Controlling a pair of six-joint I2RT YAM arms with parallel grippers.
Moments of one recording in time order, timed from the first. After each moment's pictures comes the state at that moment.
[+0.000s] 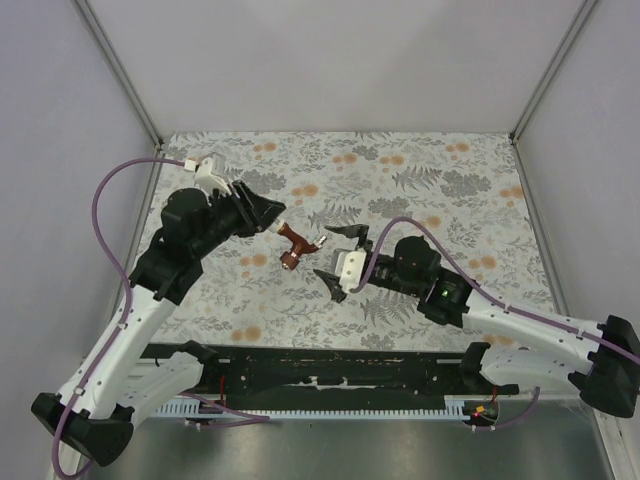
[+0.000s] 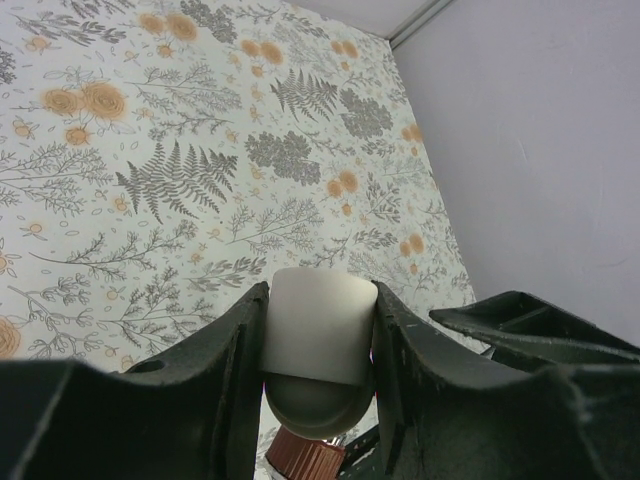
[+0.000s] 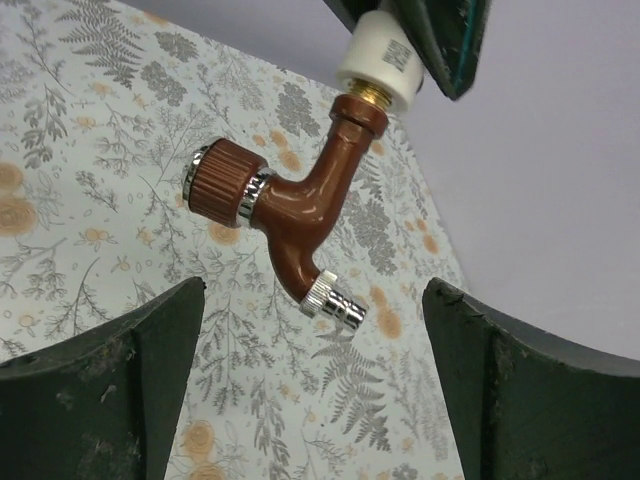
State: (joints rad) left arm -0.44 0.89 1.01 -0.35 0.16 -0.66; right arm 0.96 1.05 0.74 0.25 -0.22 -0.61
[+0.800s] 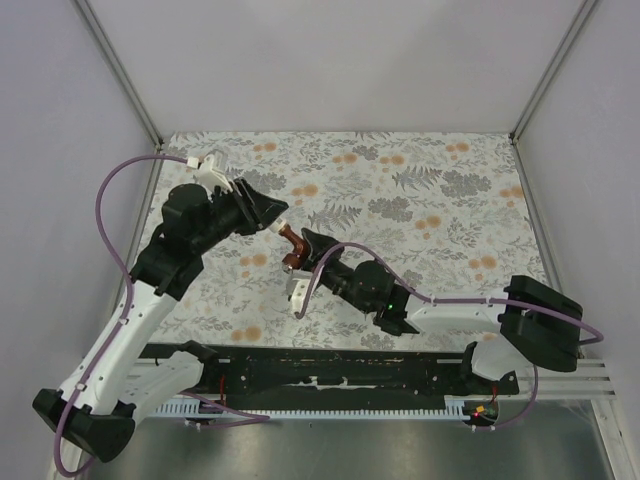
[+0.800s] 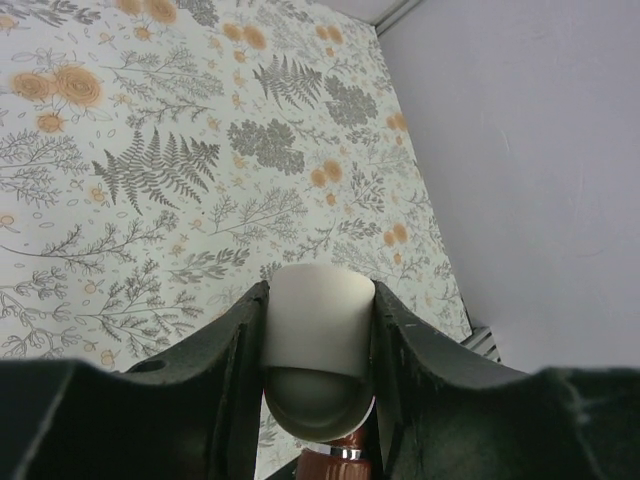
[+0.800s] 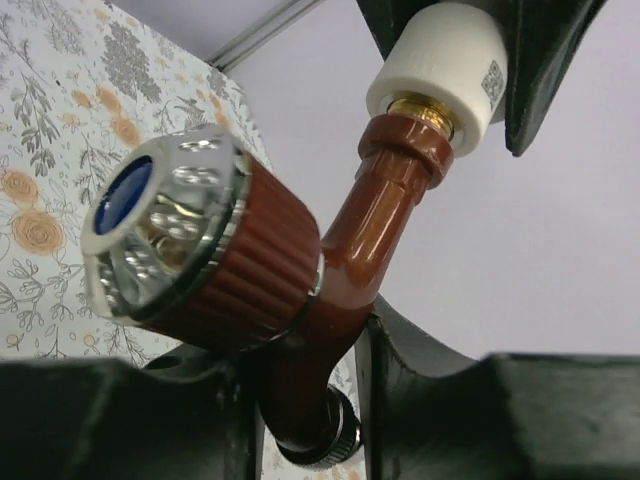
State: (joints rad) left arm -0.43 0.92 1.04 -0.37 0.22 -0.69; right arm 1.17 1.47 0.69 0.86 0.23 -1.12
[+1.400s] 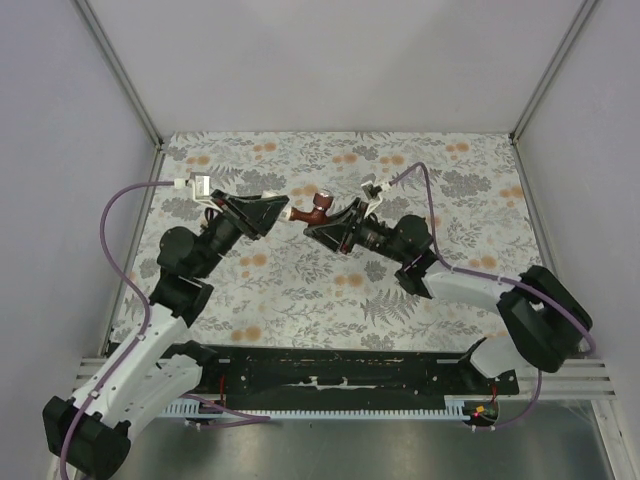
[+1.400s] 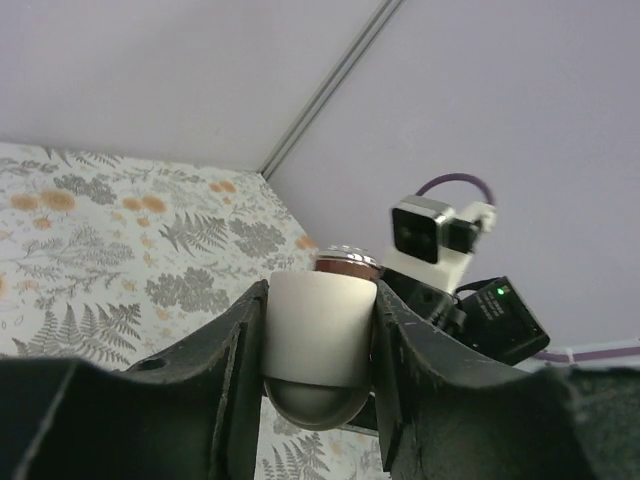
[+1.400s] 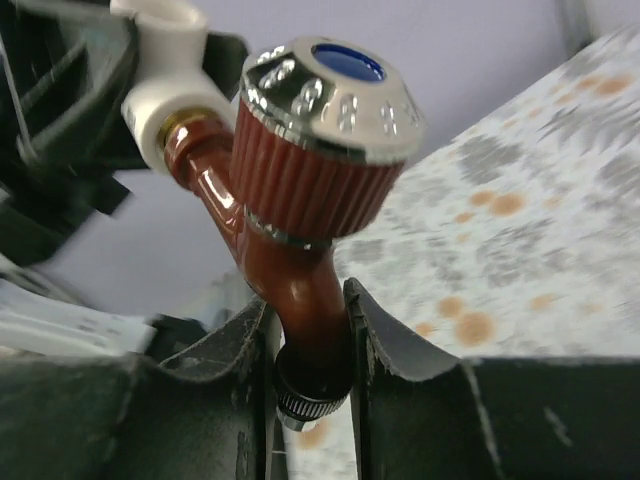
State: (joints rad) left arm -0.44 0.78 0.68 0.33 0.25 -0.73; right arm 0.75 1.41 0.69 0.94 -0.42 0.46
